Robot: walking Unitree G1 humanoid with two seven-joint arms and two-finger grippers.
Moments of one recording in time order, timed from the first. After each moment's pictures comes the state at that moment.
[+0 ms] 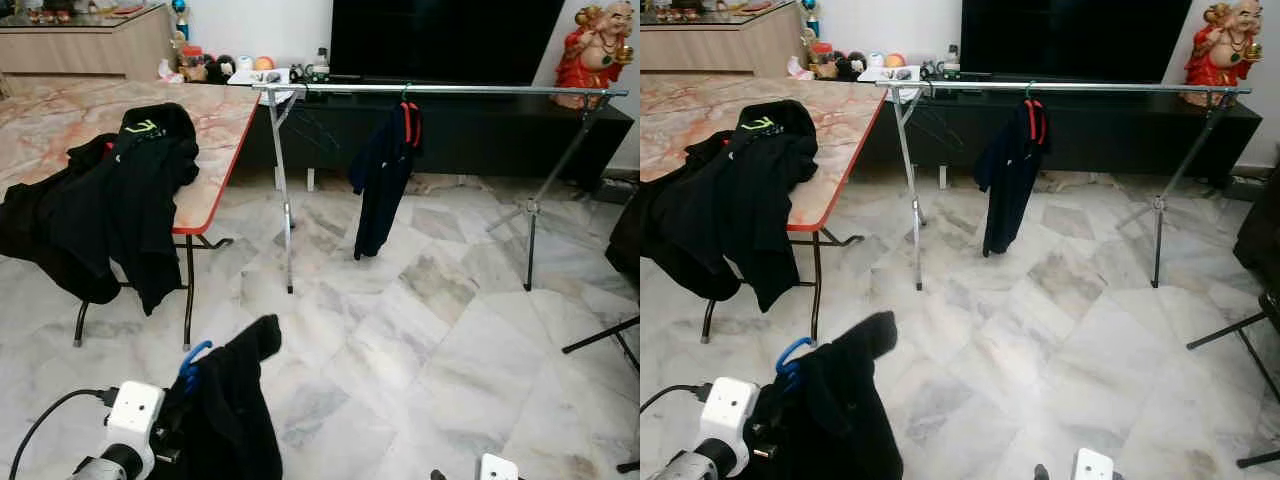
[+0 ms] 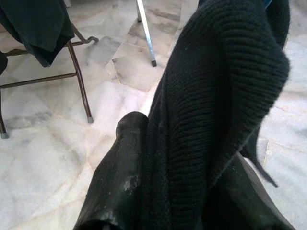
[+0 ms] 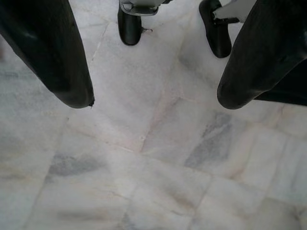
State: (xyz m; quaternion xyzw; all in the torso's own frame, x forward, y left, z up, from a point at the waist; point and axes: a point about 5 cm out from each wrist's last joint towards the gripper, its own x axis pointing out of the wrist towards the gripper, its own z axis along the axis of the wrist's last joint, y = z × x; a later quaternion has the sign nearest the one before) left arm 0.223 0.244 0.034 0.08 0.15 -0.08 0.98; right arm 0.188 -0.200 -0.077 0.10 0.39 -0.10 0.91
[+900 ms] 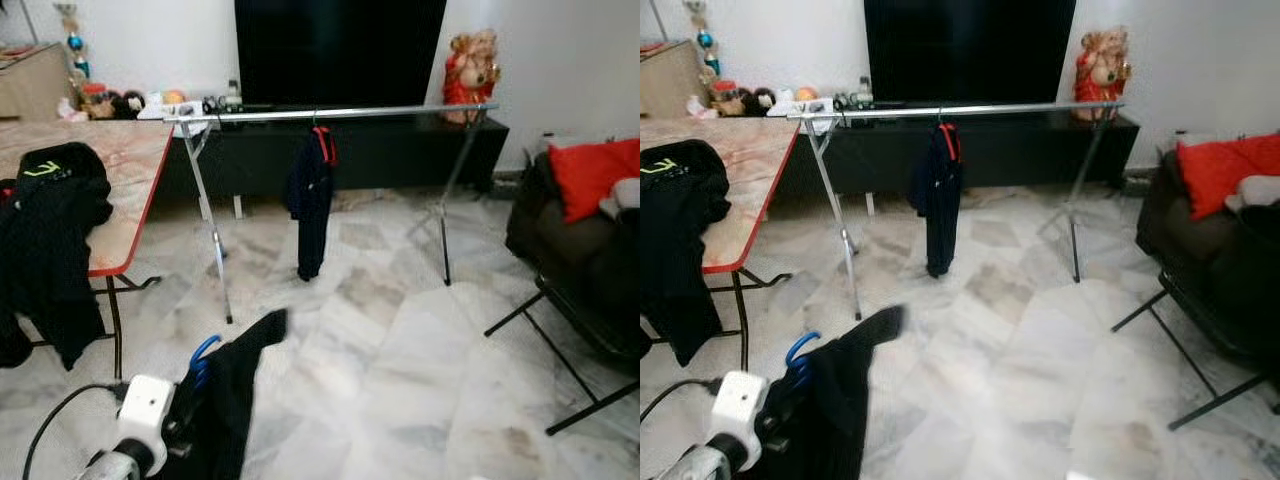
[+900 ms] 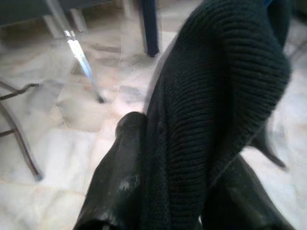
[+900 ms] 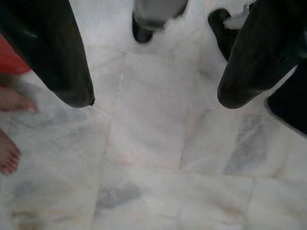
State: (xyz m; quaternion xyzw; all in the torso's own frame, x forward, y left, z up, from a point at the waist) left arm 0.226 0.226 0.034 0.06 0.14 -0.10 0.98; right arm 0.166 -0.196 -0.090 0.09 0.45 -0.09 0.89
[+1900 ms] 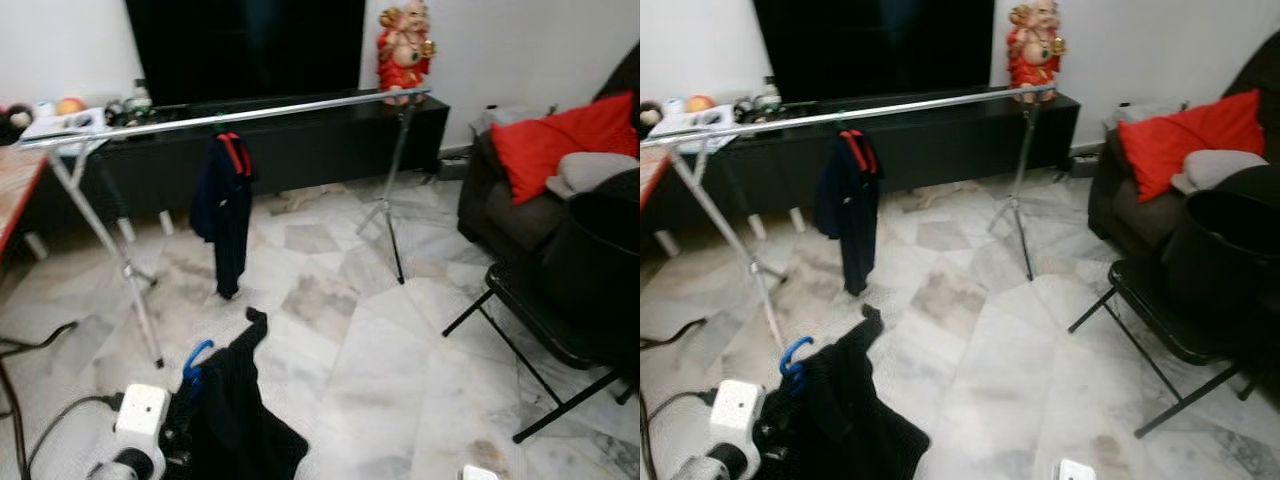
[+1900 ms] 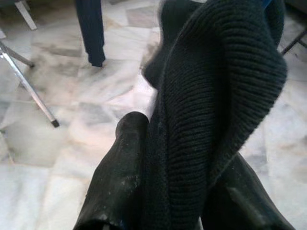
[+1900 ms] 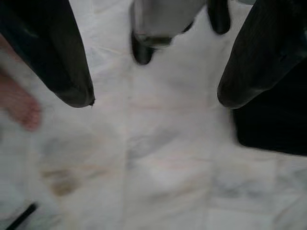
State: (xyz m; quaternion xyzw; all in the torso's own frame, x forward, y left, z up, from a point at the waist) left arm 0.219 0.231 0.017 0.03 0.18 -0.06 0.98; right arm 0.170 -0.196 -0.087 0.09 0.44 -0.09 0.89
